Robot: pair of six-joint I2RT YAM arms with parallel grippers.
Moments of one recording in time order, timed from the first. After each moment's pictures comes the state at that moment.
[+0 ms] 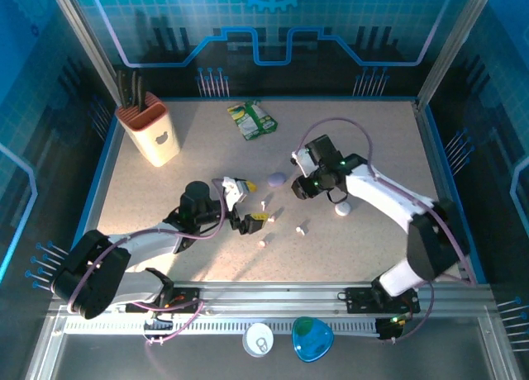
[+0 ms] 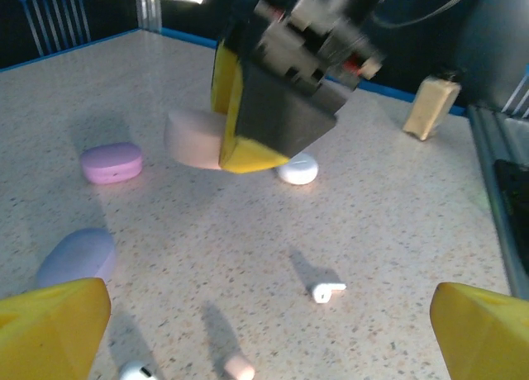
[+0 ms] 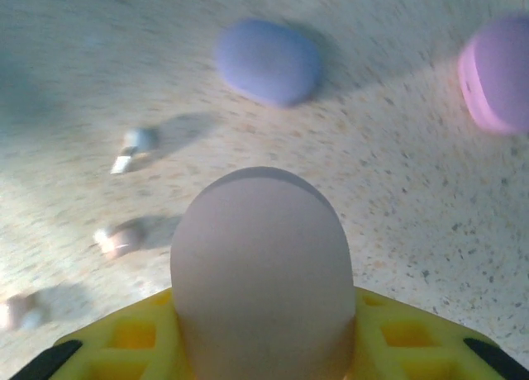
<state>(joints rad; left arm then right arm) -0.50 1.28 0.37 0.66 0.65 0.03 0.54 1.49 1.10 -0.66 -0.15 -0.06</state>
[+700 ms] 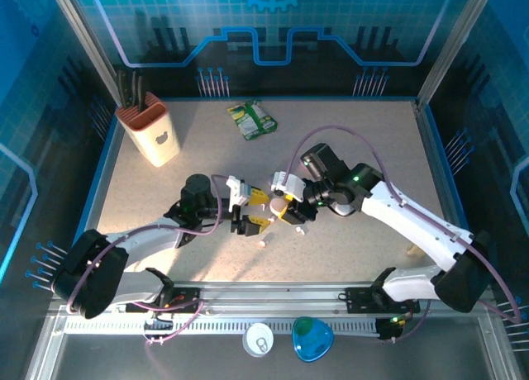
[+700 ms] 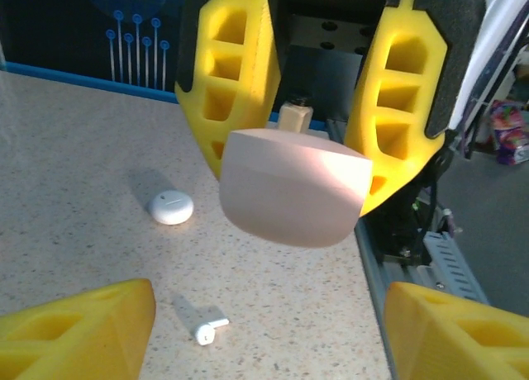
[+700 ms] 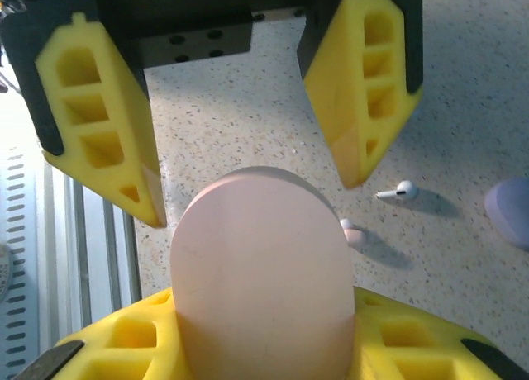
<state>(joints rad) -0.50 1.28 0.44 0.64 0.99 -0.01 0.73 1.31 1.20 -0.88 -0.43 -0.46</state>
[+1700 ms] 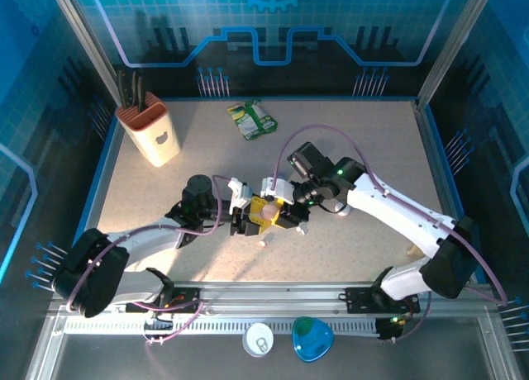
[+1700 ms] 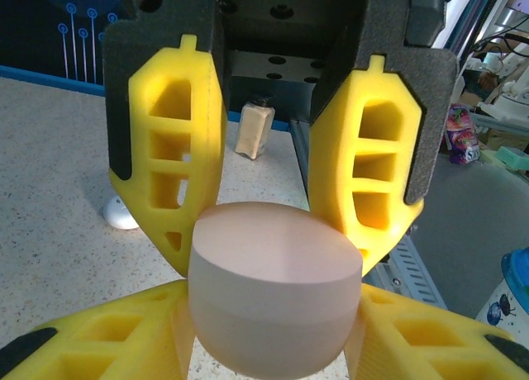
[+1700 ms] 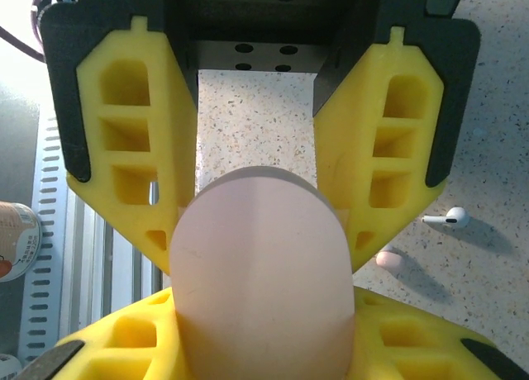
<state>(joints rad) -0.52 1.29 0.44 0.65 1.05 -0.05 0.77 1.42 1.27 -0.94 -0.48 -0.55</state>
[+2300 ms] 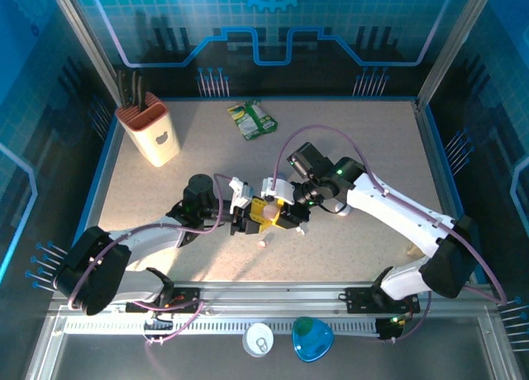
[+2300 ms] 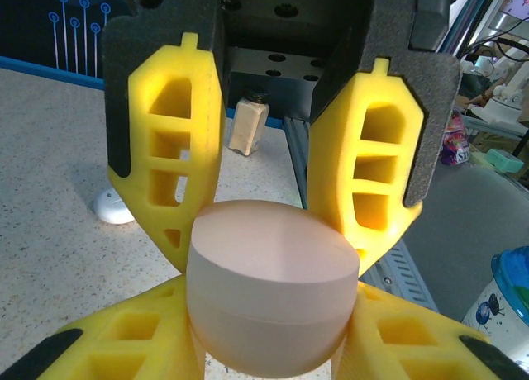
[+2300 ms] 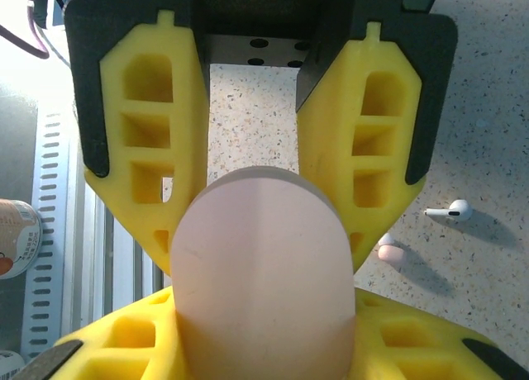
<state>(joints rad) -0.52 1.30 0.45 0.65 1.07 -0.07 0.77 1.42 1.27 -0.95 -0.48 -0.54</state>
